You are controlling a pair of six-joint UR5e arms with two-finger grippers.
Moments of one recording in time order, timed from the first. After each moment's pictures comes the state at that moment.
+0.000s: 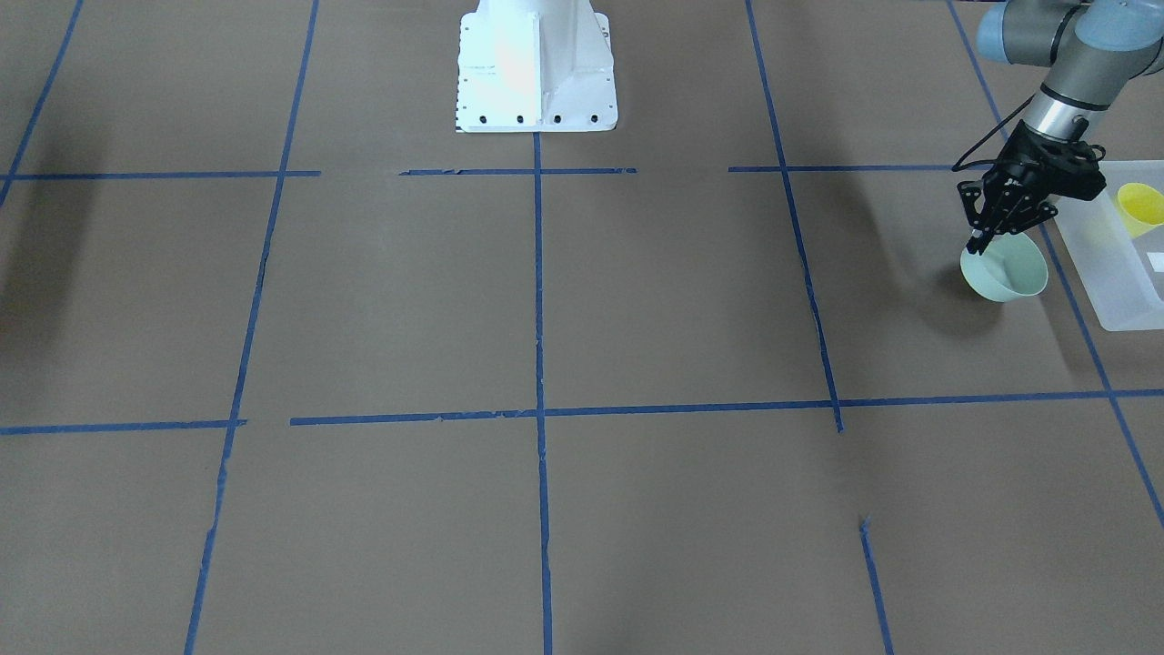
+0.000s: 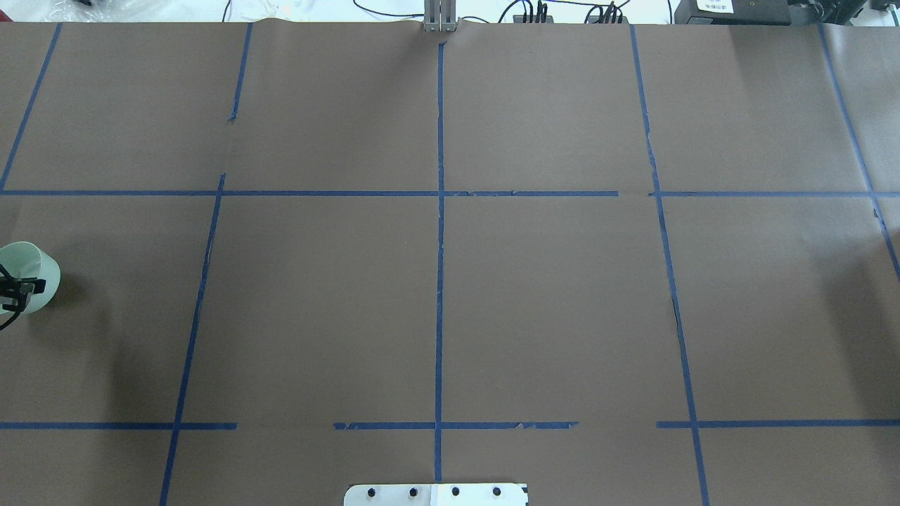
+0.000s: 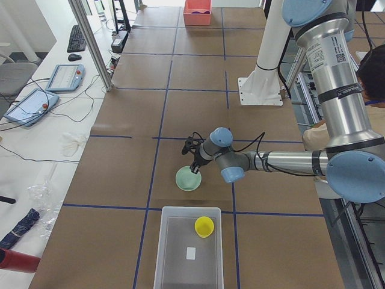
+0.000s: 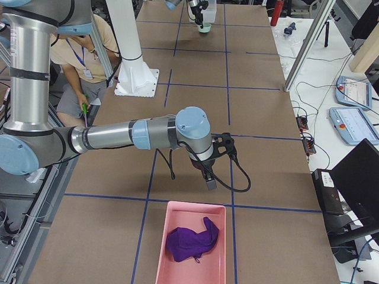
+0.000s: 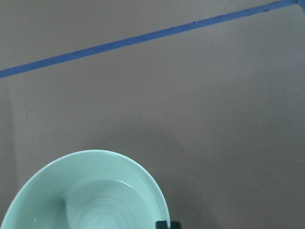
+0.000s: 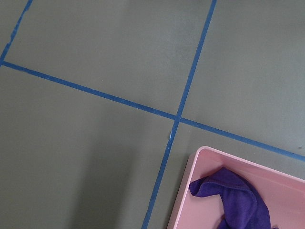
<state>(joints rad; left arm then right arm) -0.81 -1.22 -1.82 -2.61 -1.84 -0.77 1.71 -1.70 1.90 -1.62 2.38 -0.29</state>
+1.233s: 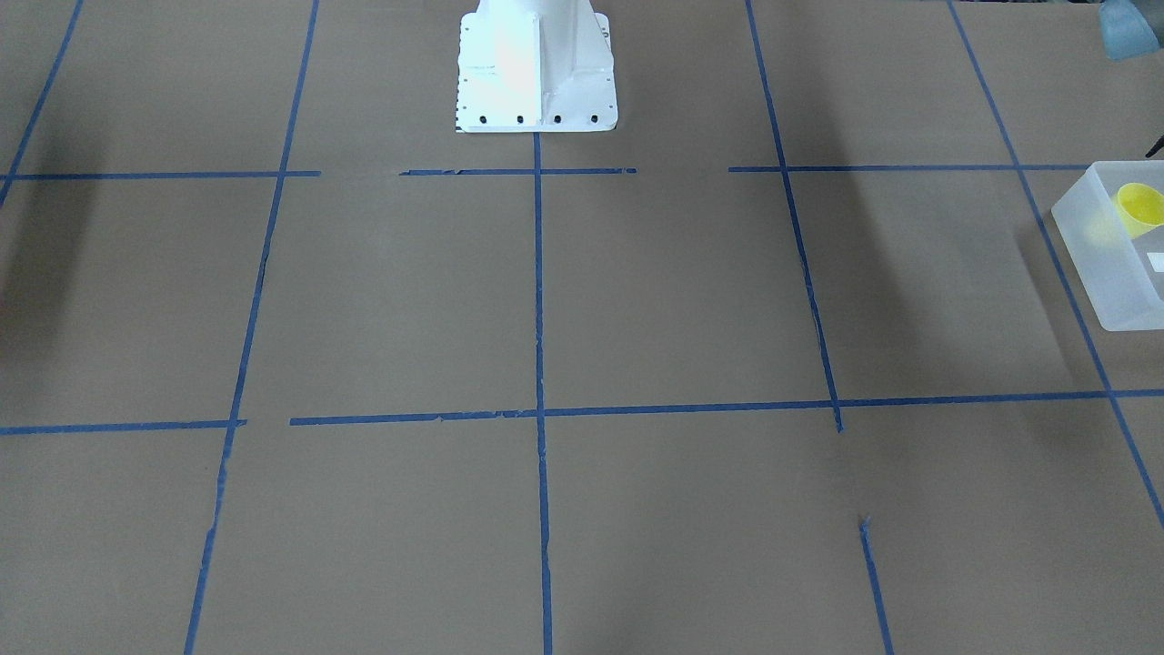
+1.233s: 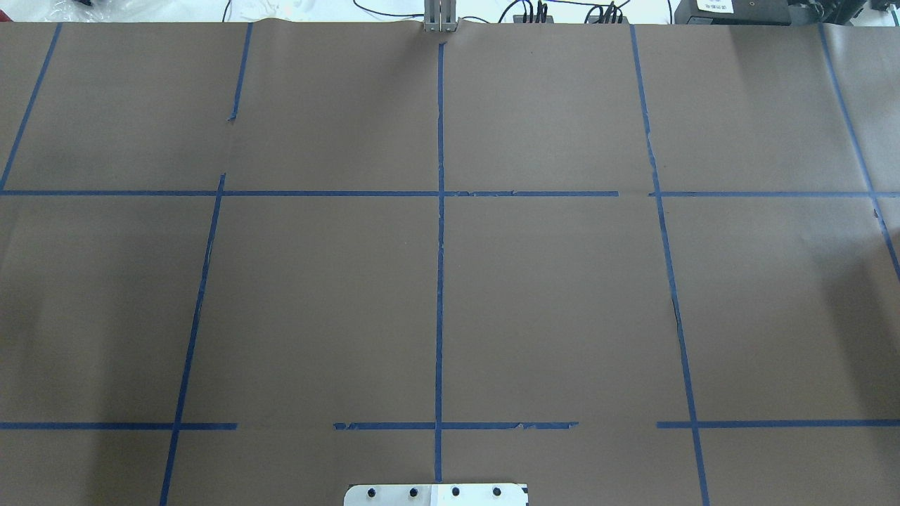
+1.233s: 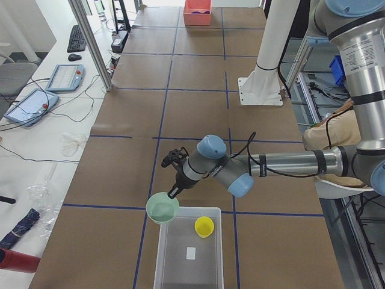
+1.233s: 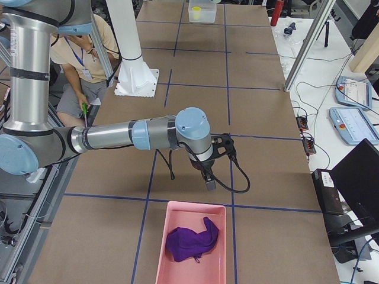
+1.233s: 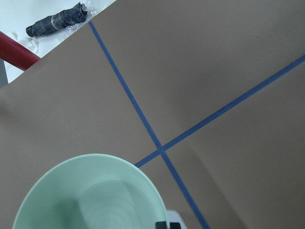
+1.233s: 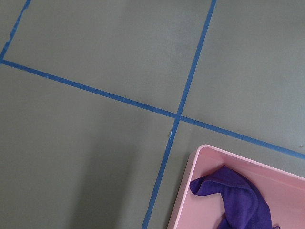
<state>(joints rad) -1.36 -1.24 -1.70 -2.43 -2.00 0.03 1.70 -1.71 1.90 -1.62 2.38 -0.29</state>
